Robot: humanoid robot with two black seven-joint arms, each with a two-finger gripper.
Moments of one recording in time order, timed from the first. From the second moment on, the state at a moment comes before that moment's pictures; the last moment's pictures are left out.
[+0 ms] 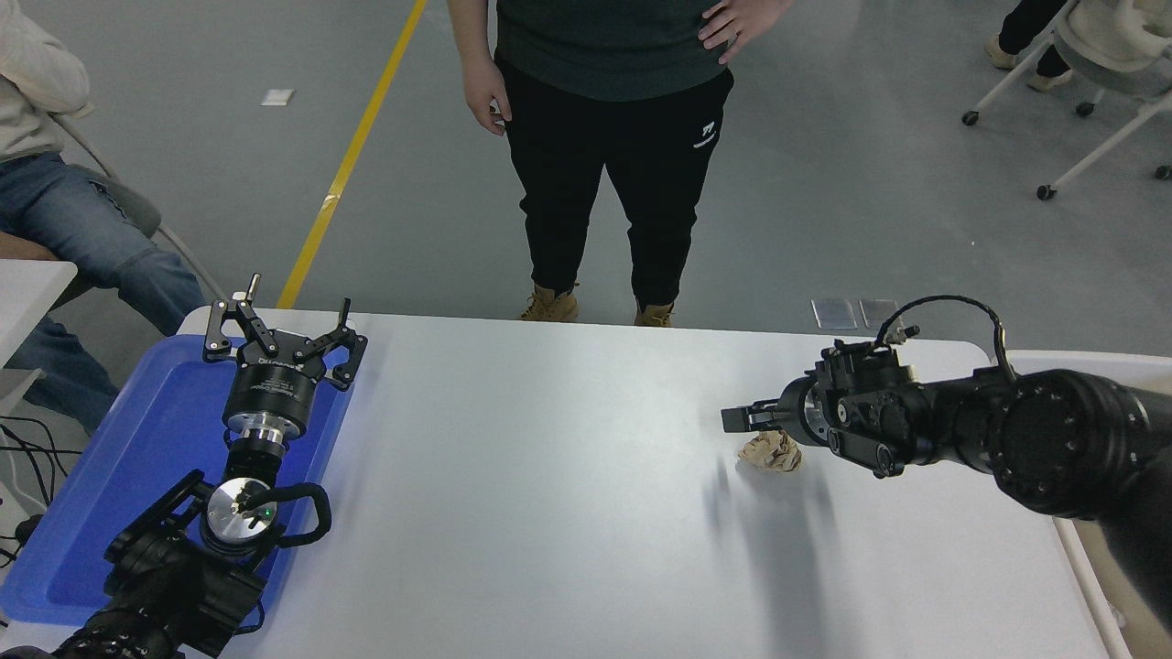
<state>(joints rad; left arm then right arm) -0.50 0.13 -1.12 -0.54 -0.09 -0.62 -0.36 1.17 0.00 -1.13 0.57 -0.36 0.06 0.09</state>
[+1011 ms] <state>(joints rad) -0.50 0.13 -1.12 -0.54 -0.09 -0.62 -0.36 1.10 0.00 -1.11 0.56 -0.43 0.01 0.10</state>
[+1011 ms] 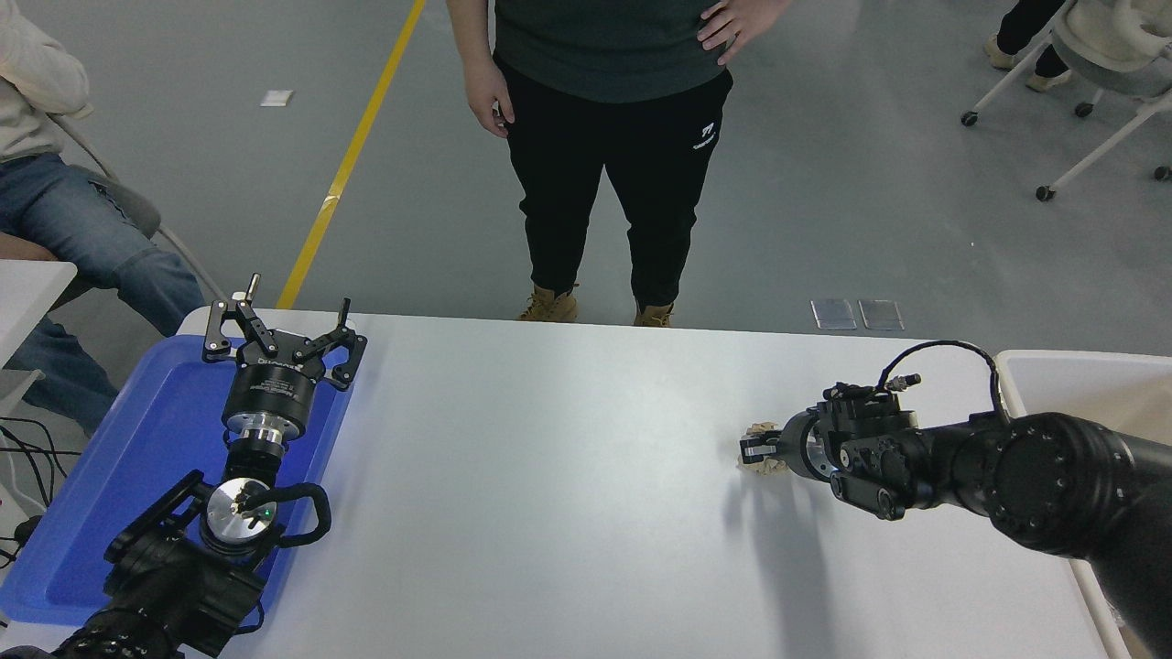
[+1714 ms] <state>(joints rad) -0.50 0.13 -1.12 -0.54 -0.09 -0.62 -0.35 1.75 -0.28 -1.24 1.15 -0.47 0.13 0.11</state>
